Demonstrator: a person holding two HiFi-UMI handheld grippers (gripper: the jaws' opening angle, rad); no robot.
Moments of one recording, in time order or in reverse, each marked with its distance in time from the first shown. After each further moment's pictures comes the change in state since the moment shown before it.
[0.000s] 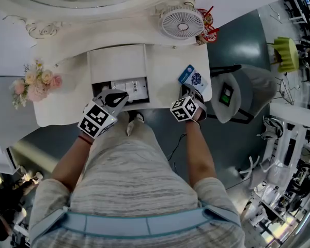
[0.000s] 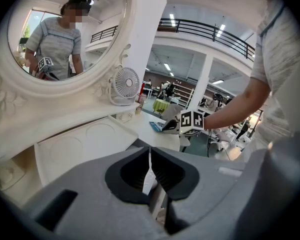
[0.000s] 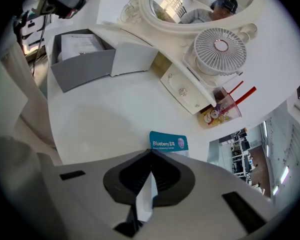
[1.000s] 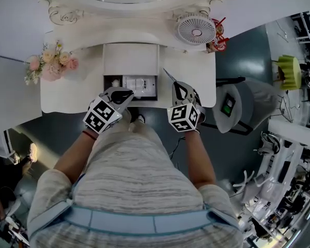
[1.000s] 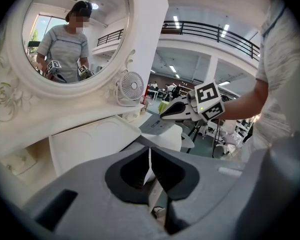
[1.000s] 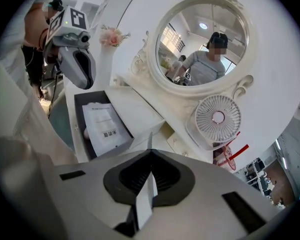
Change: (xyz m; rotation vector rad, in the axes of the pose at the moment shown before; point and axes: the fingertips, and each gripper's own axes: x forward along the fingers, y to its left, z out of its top) left arm -0.025 -0.007 -0.009 -0.029 -0.023 0.073; right arm -0.107 0.012 0.133 -0.011 -0.381 0.065
